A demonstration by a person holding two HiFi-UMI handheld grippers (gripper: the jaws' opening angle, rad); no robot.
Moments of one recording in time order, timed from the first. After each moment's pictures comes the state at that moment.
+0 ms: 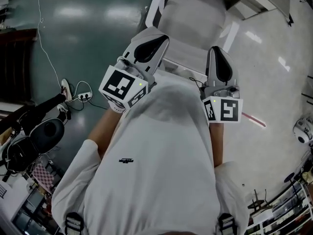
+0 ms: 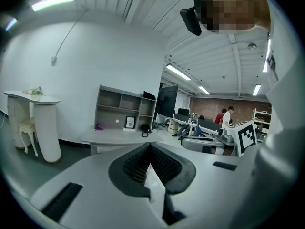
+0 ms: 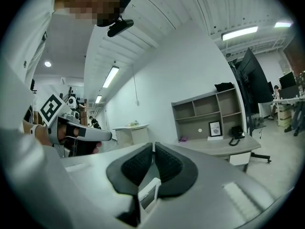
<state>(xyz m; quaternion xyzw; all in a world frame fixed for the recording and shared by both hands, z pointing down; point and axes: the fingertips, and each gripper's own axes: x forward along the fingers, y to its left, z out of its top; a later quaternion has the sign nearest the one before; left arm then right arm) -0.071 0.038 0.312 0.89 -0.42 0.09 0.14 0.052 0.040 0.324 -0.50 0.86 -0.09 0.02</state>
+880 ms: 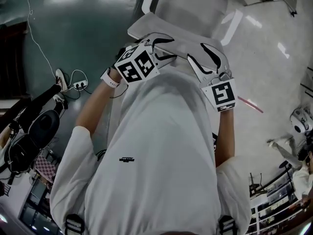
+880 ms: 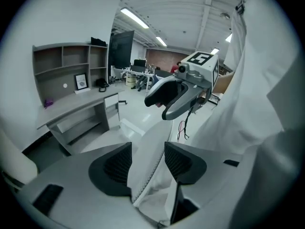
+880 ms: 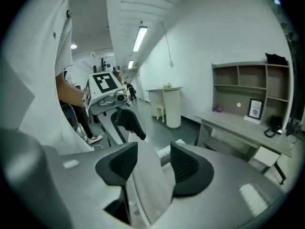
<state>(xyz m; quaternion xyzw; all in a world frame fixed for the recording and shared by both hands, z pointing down) -0.049 0.085 0.474 0.91 -0.11 0.39 0.12 -0.008 0.066 0.429 -0.29 0.93 -0.12 -0.20</state>
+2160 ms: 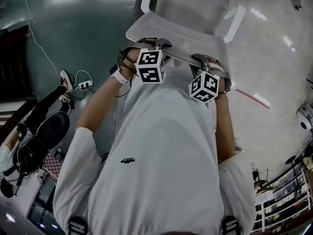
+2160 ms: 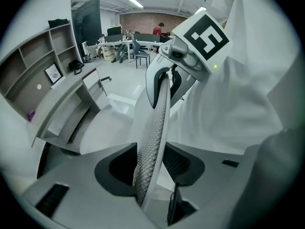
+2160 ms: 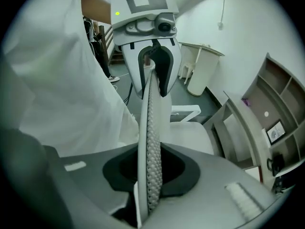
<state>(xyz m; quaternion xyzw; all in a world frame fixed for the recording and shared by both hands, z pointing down) -0.068 0.106 0.563 0.82 0.00 0.57 0.03 -0.002 0.126 0.585 -0.13 0.85 -0.02 -0.50</state>
